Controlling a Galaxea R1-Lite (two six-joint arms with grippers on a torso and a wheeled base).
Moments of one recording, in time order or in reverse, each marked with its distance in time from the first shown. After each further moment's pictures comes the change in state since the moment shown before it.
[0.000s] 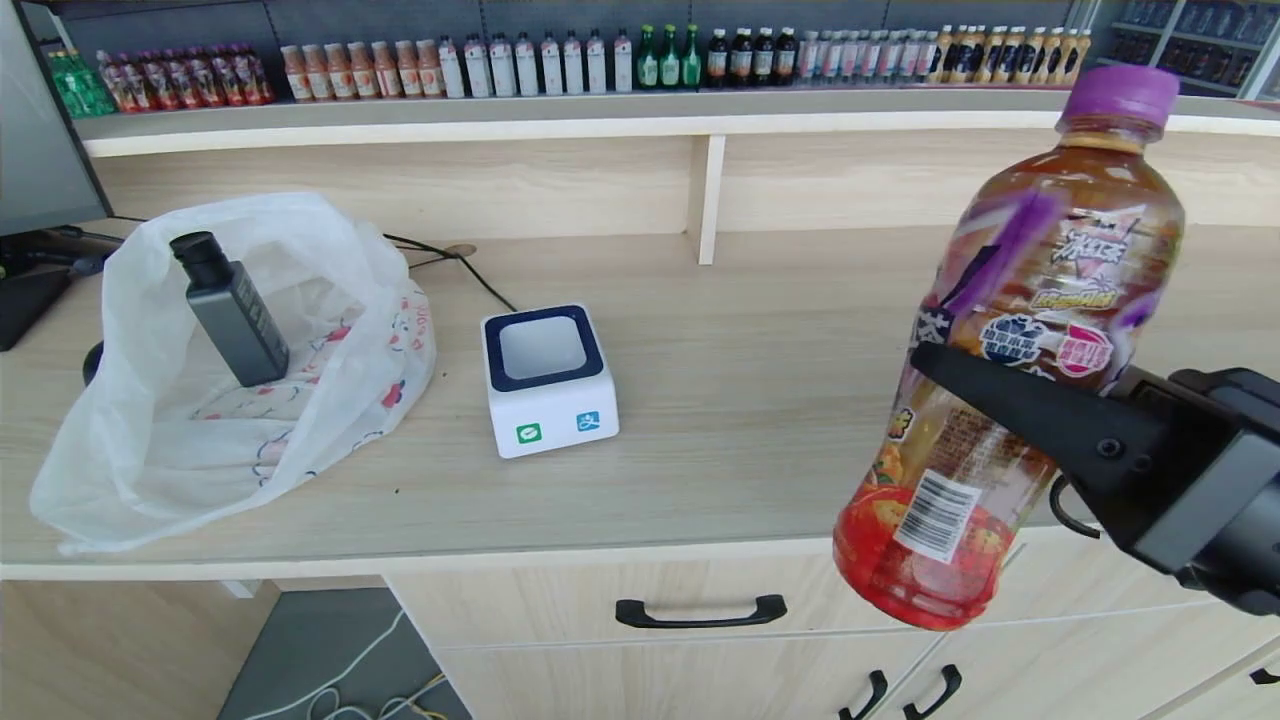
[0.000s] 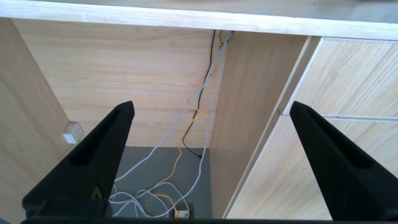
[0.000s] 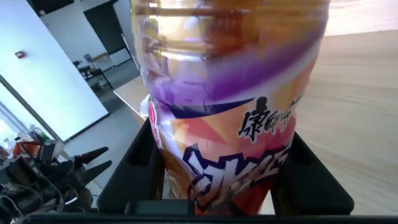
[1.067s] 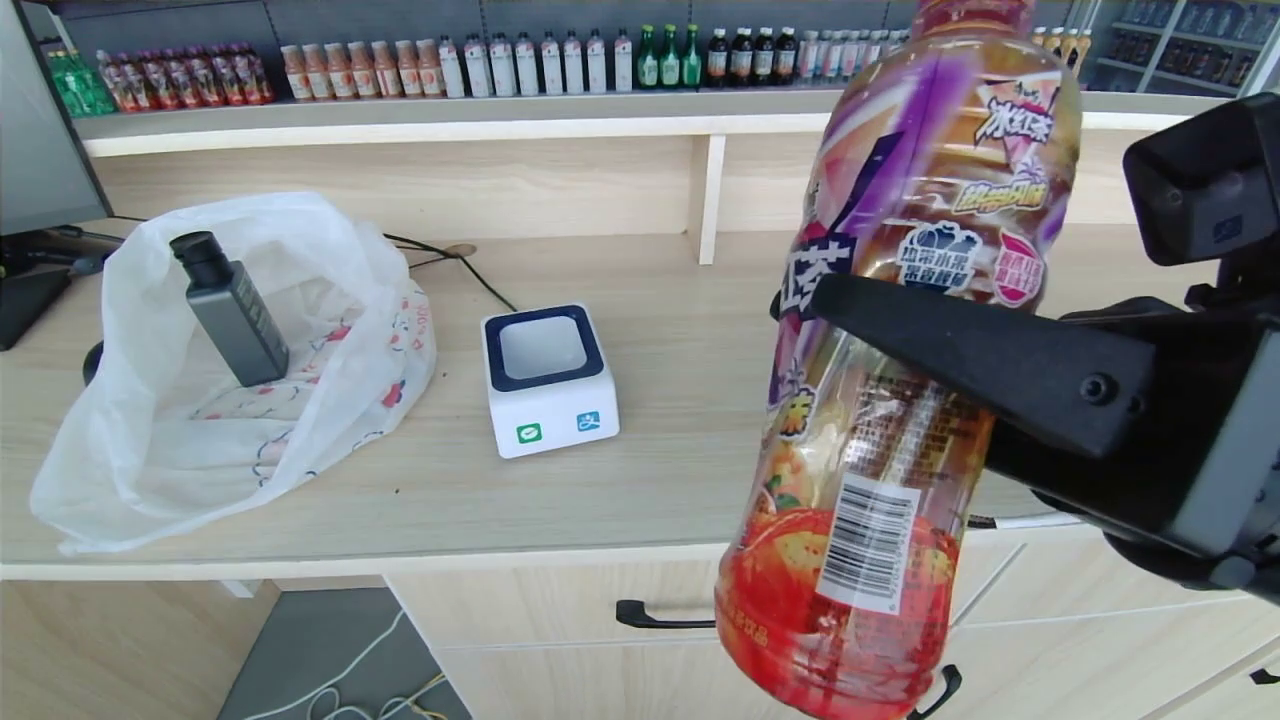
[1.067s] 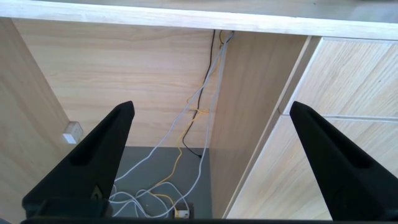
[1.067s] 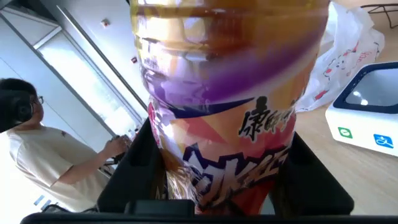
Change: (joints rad) left arm 0.000 0.000 0.000 0.000 0.000 0.000; right arm 0.163 0.116 -0.186 -0.026 0.141 0.303
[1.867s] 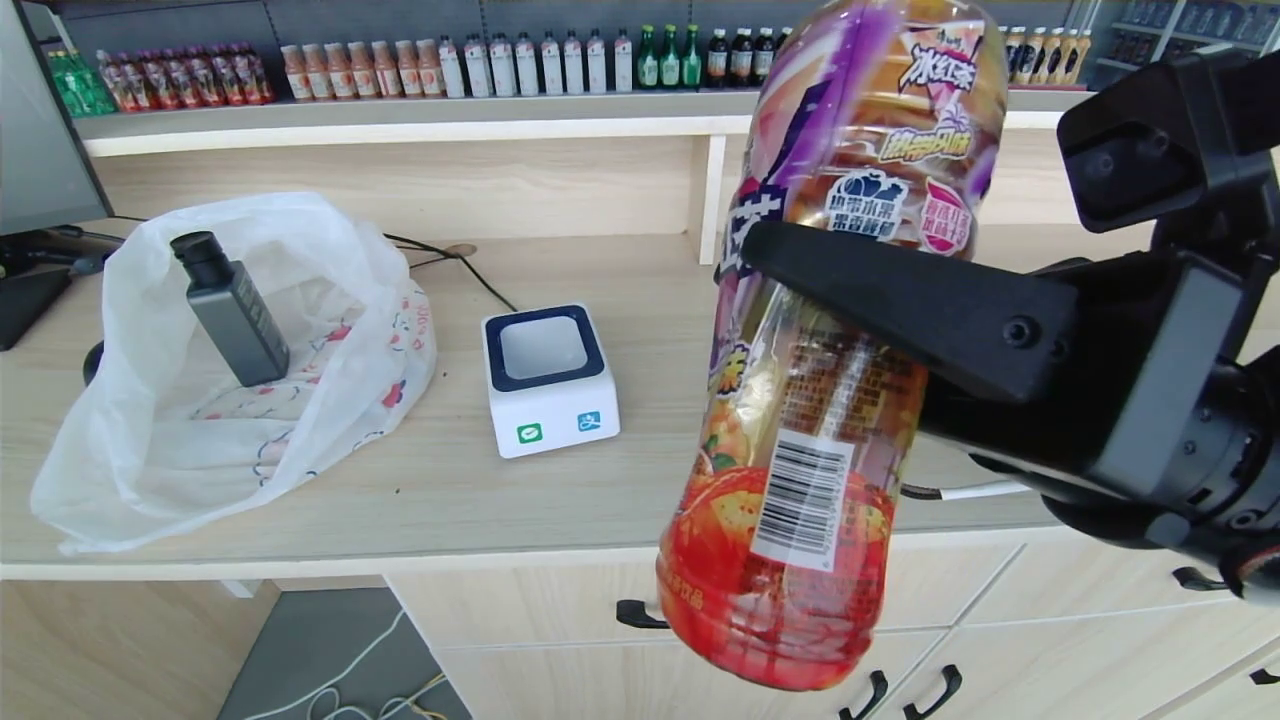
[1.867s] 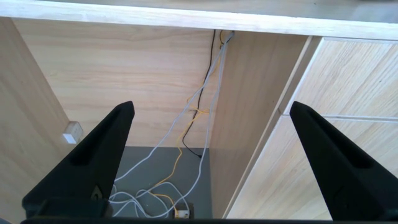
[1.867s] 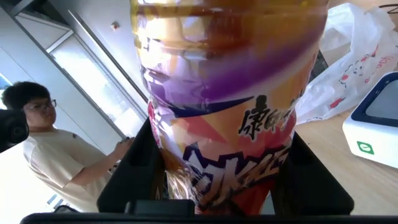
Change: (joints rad) left arm 0.000 0.000 0.000 0.000 0.000 0.000; right arm 0.027 0.066 -0.089 0.000 -0.002 0.031
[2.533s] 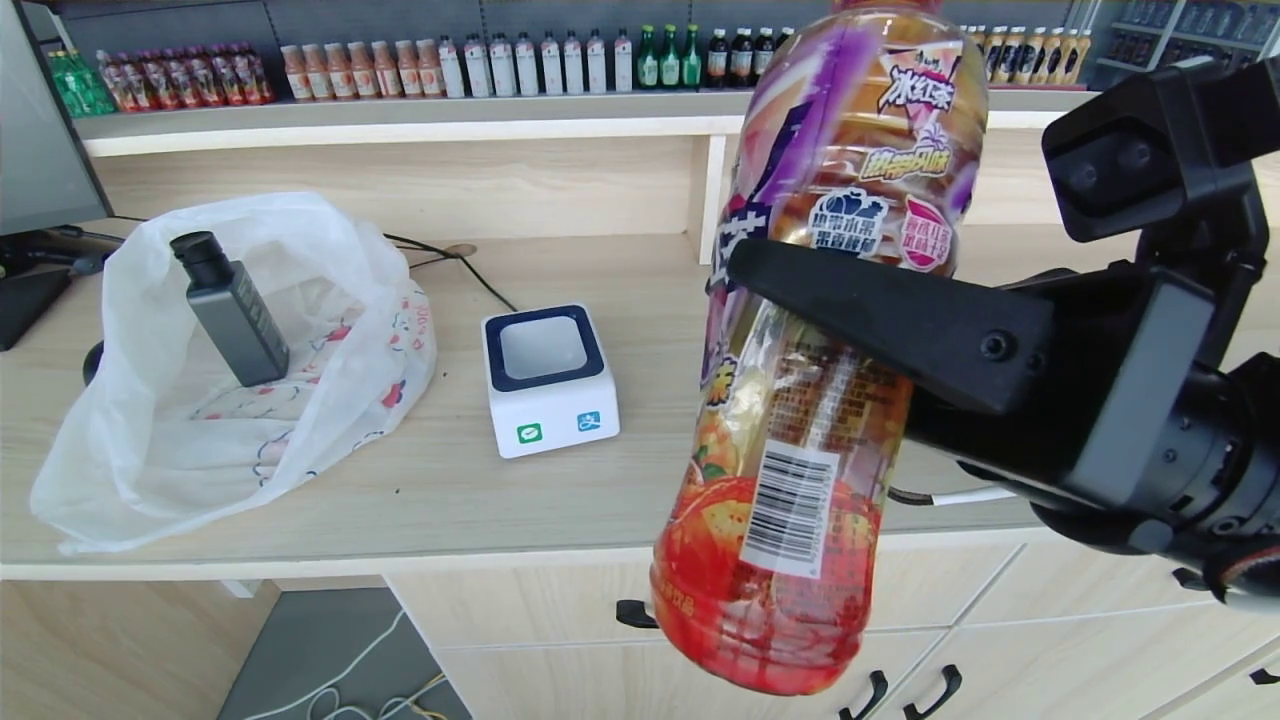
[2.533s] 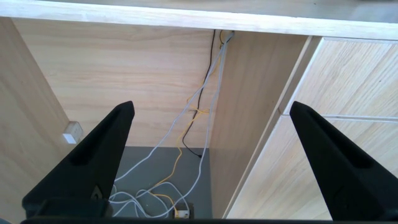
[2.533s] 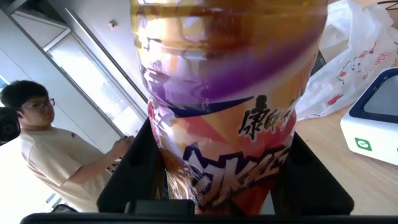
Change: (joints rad) left arm 0.000 0.000 0.000 0.000 0.000 0.000; right arm 0.003 0.009 0.005 0.000 -0.004 -0.009
